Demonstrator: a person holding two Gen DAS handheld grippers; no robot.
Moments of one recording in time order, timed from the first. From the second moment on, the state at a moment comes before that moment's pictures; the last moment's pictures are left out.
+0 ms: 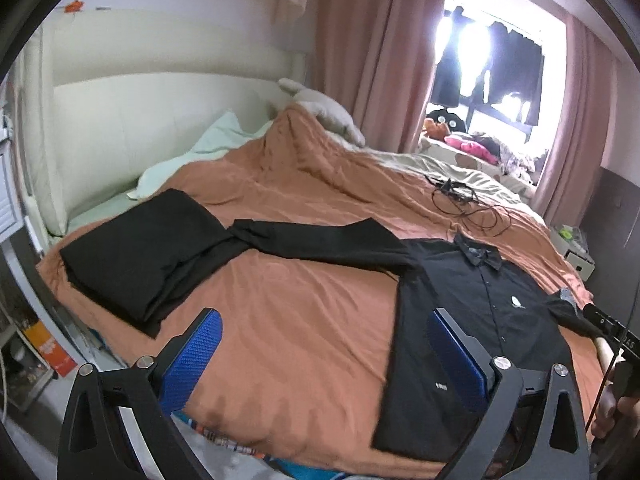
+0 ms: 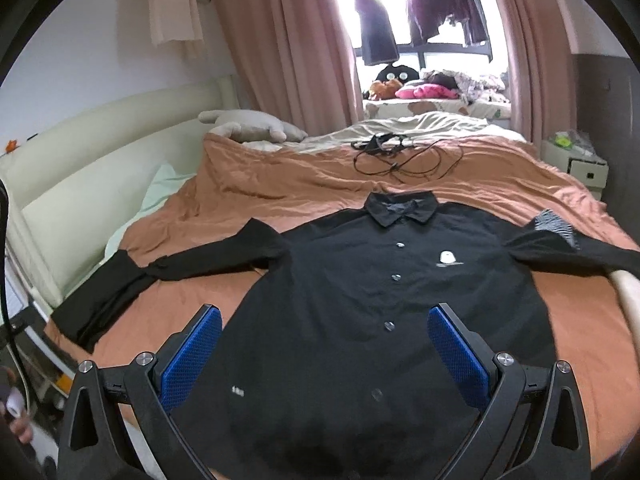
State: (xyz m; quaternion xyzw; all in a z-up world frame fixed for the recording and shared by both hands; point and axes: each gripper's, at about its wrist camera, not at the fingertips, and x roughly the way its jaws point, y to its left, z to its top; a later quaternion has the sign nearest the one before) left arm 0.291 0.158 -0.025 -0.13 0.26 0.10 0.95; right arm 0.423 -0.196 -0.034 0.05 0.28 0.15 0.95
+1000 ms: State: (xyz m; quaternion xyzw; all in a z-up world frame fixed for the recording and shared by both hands) left arm 0.545 0.255 -0.113 -0.19 0.37 0.15 0.90; right arm 0.648 -0.132 -0.132 0.10 0.41 0.18 0.89
